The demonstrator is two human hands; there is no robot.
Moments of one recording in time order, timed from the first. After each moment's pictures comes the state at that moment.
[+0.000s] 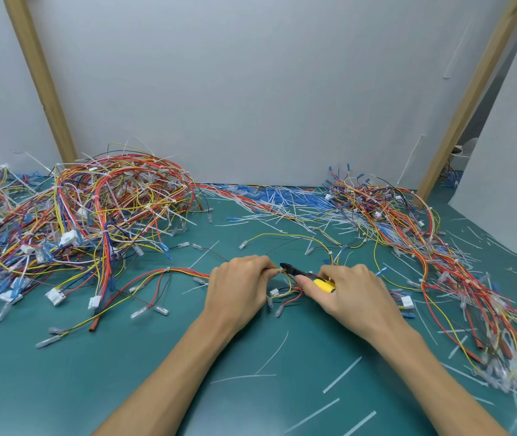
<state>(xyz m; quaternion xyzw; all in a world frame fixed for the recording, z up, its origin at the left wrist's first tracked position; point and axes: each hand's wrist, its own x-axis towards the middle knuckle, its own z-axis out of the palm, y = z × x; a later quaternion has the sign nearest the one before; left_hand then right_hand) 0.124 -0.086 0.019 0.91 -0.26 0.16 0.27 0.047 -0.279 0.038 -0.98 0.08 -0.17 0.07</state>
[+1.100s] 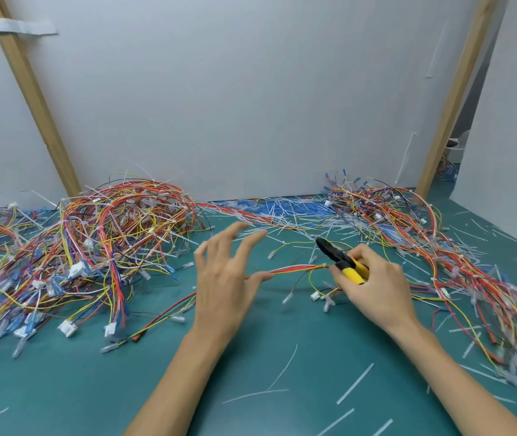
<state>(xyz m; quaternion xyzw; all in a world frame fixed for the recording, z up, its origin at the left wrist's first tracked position) 0.139 -0.068 0.034 0.84 -0.29 0.37 0.28 0.057 -0.311 0.027 -0.90 0.13 -0.32 0.25</state>
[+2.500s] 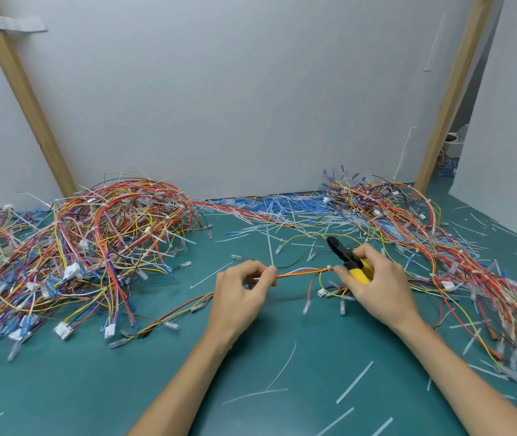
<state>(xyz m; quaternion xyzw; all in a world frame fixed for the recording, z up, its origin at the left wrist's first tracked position) 0.126 -0.085 0.023 0.79 -0.24 0.07 0.56 0.058 -0.325 0.019 -0.90 0.11 -0.31 0.29</state>
